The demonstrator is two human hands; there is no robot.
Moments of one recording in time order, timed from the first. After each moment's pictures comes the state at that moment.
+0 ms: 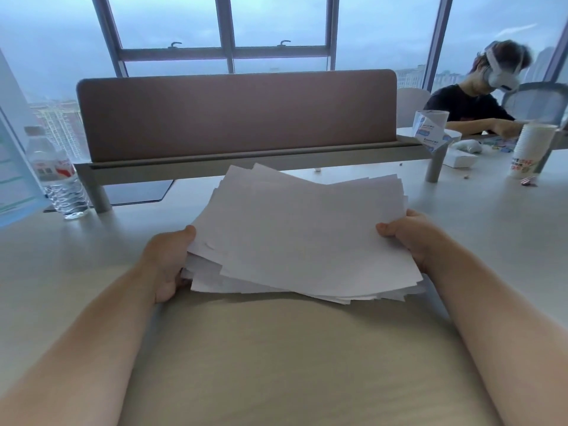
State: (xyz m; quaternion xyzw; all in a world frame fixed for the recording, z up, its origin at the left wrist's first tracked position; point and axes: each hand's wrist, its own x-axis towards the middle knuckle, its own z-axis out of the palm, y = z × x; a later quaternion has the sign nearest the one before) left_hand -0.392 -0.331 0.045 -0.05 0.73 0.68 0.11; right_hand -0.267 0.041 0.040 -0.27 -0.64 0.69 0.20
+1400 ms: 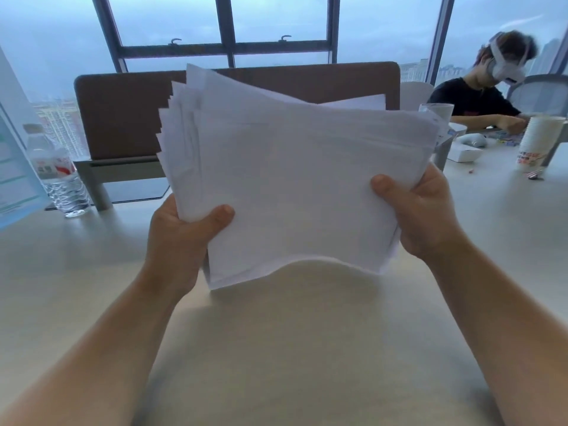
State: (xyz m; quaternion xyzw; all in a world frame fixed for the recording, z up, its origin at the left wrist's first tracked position) left_hand -0.367 -0.310 0.053 0.27 0.60 0.75 -0.09; right_hand -0.248 -0.011 0.078 0.06 -0.63 0.67 0.39
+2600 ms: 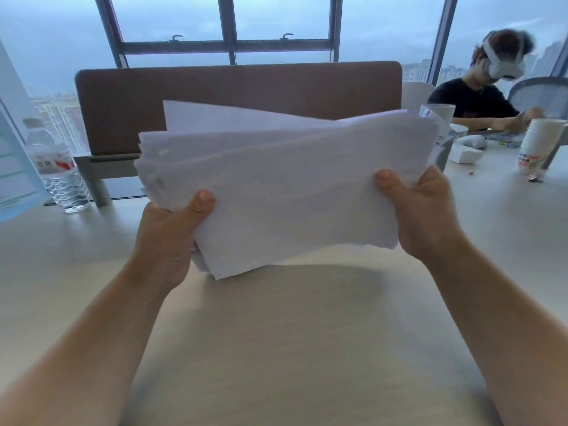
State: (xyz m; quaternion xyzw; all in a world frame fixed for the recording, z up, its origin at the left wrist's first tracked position) left_hand -0.352 -0.317 0.068 0.25 0.56 0.79 -0.05; right_hand -0.247 -0.014 0.079 0.02 -0.62 0.67 0.40
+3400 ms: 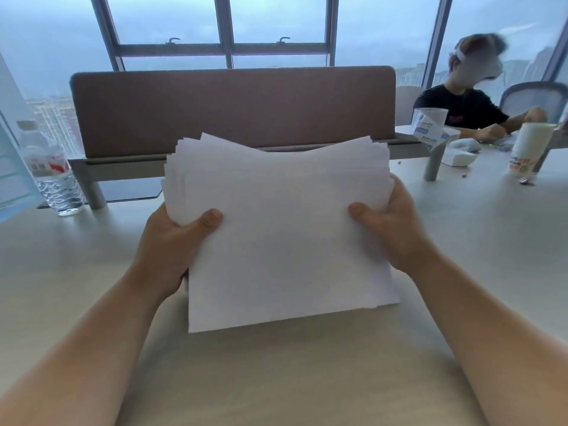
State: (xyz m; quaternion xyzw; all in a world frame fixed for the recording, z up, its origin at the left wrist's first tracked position) left_hand -0.358 -0.322 0.058 0.22 0.63 0.75 -0.02; right_hand -0.255 -0.013 0.059 -0.02 -0.69 0.65 0.33
